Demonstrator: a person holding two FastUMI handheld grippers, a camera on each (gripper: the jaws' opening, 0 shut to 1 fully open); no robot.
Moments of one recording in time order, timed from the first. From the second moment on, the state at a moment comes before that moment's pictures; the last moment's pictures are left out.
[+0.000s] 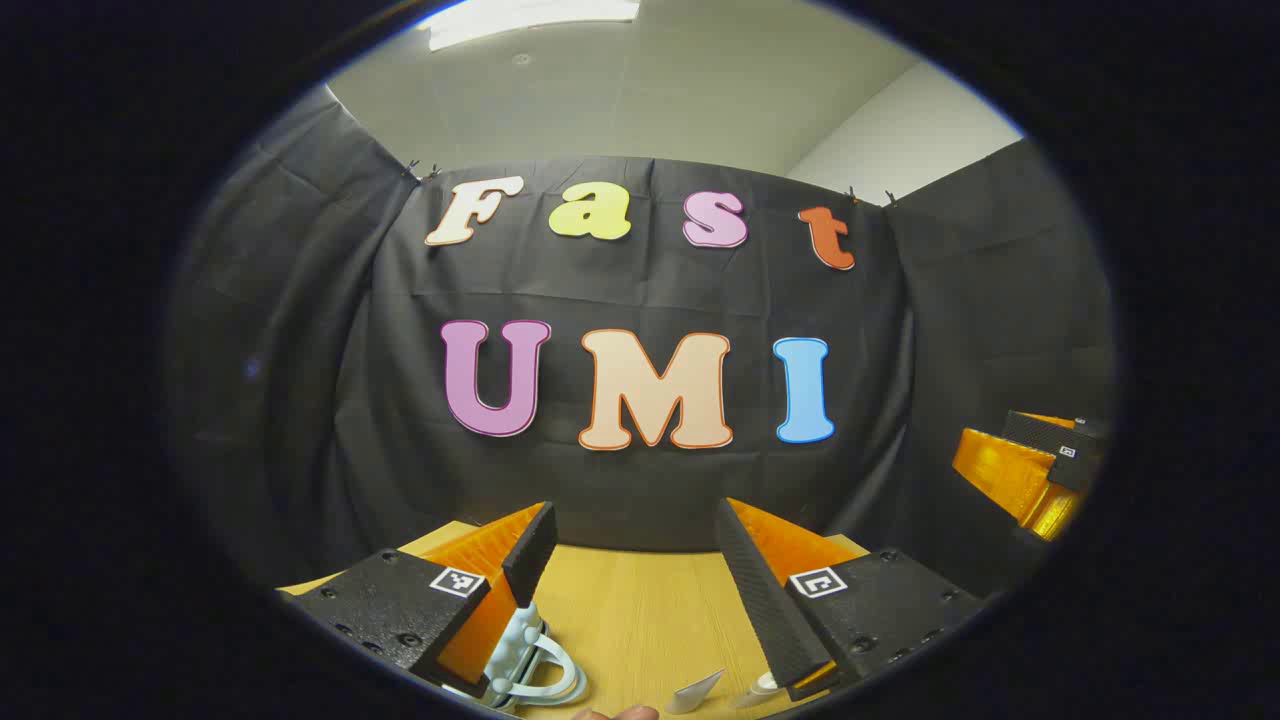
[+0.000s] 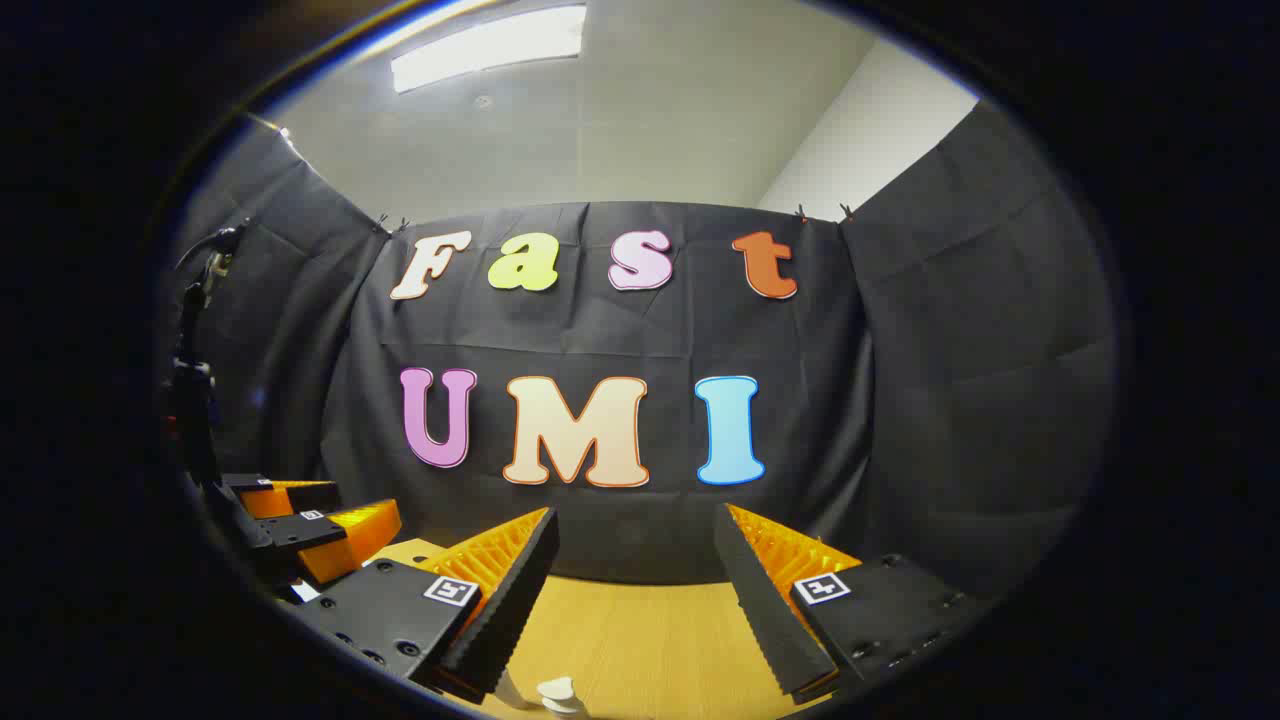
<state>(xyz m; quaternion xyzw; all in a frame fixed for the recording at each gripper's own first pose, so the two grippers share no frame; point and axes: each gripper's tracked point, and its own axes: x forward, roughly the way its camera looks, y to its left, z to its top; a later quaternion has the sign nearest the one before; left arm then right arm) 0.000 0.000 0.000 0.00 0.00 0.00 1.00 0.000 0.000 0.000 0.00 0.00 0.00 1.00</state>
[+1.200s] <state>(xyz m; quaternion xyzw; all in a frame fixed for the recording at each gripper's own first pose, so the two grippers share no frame) -0.020 0.074 -0.245 0.07 0.30 0.03 0.95 0.011 -0.019 -0.065 -0.02 0.07 0.00 1.00</state>
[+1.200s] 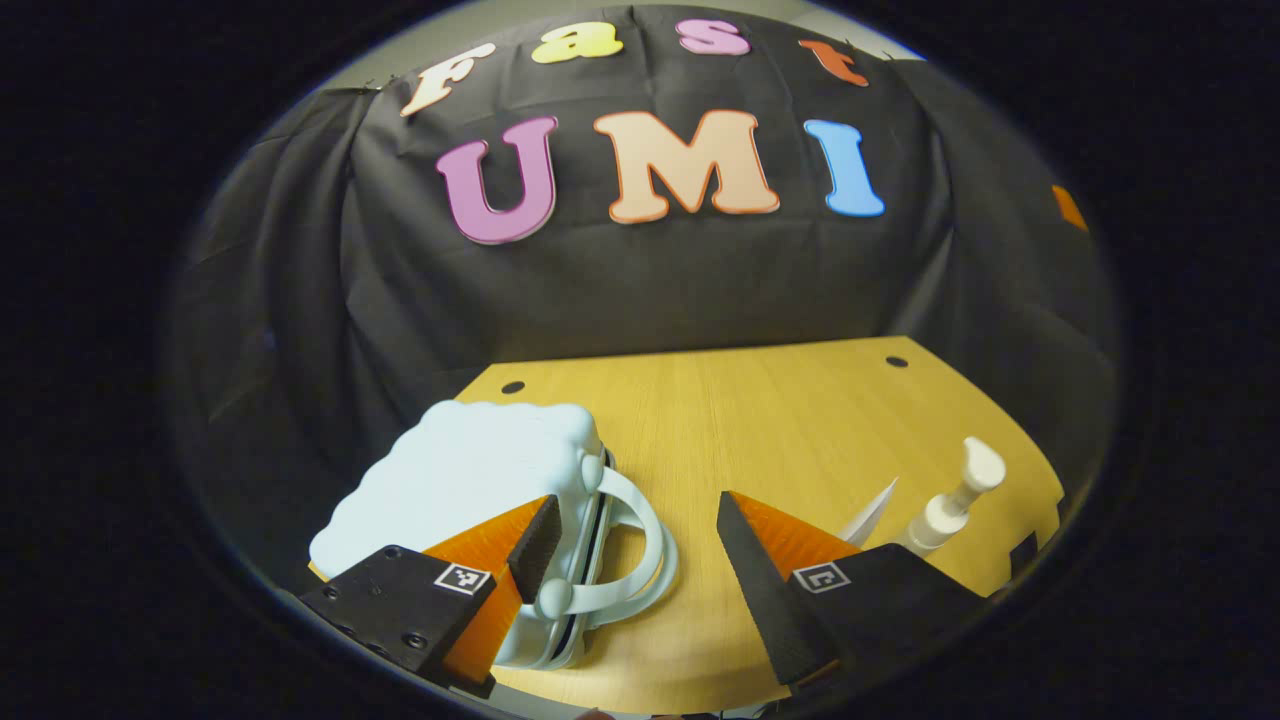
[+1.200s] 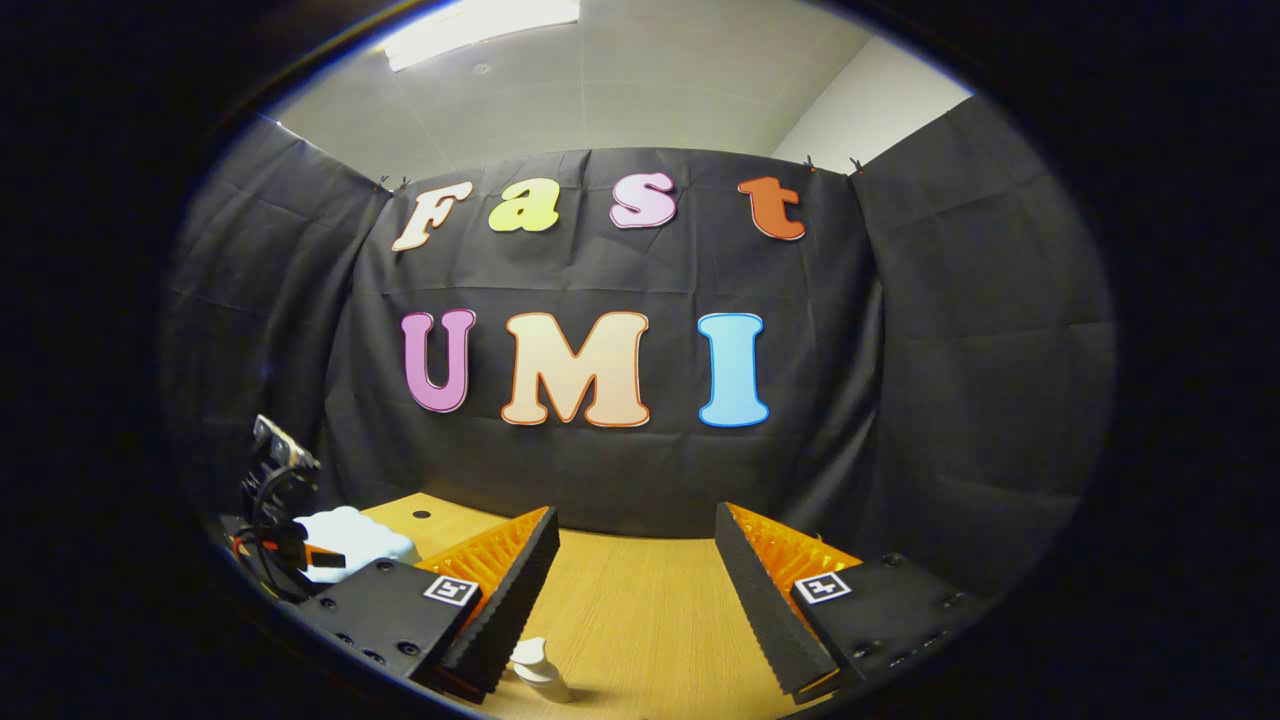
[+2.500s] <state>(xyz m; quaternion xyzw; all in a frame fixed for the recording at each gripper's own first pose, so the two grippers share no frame) 0.012 0.082 -0.276 0.00 0.47 -0.02 0.88 0.031 0.023 -0.089 -0.01 0.09 0.01 1.00</state>
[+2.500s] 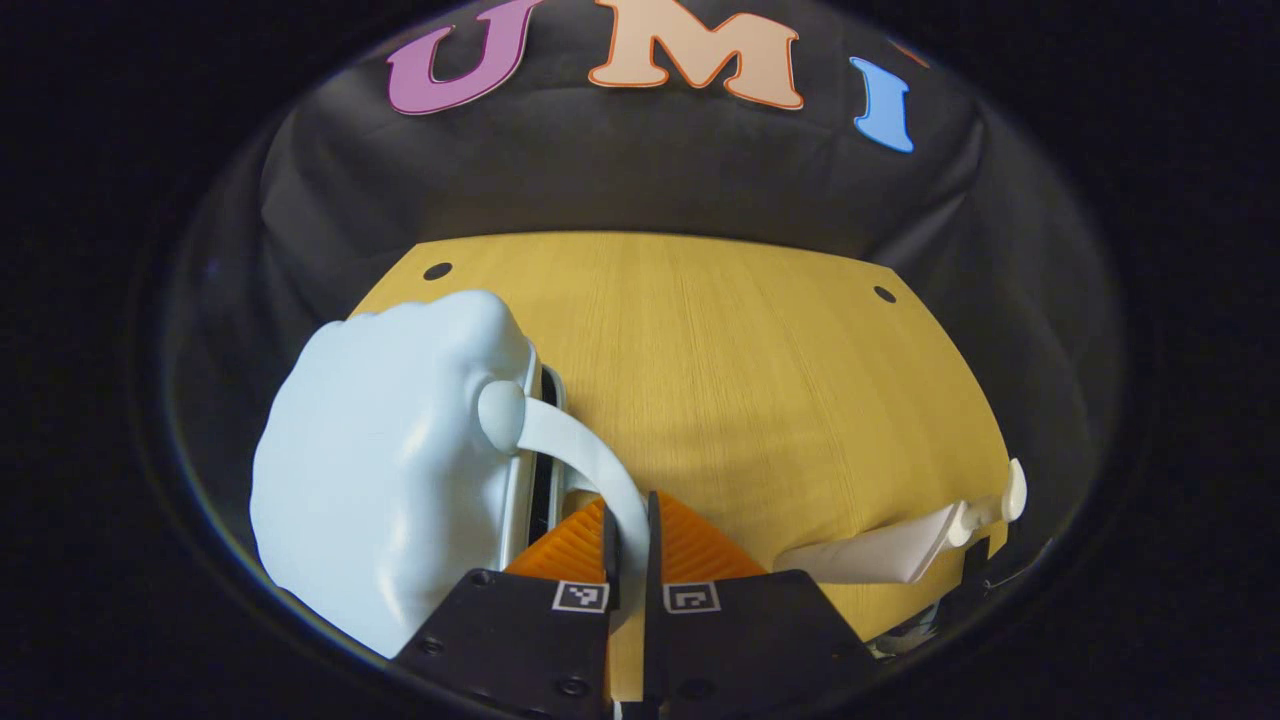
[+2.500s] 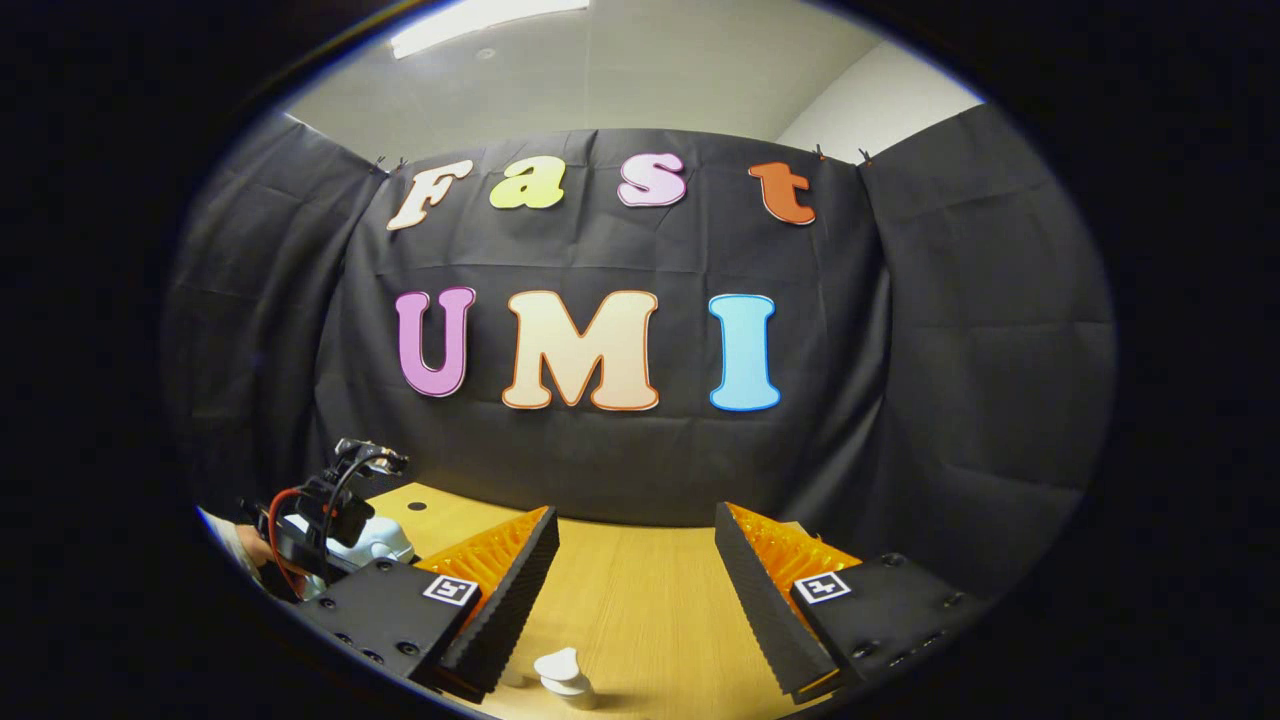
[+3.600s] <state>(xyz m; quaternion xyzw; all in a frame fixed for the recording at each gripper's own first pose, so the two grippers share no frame) 0.049 0.325 -0.095 0.13 0.37 -0.02 0.92 0.059 0.144 -0.110 -0.05 0.09 0.01 0.99</state>
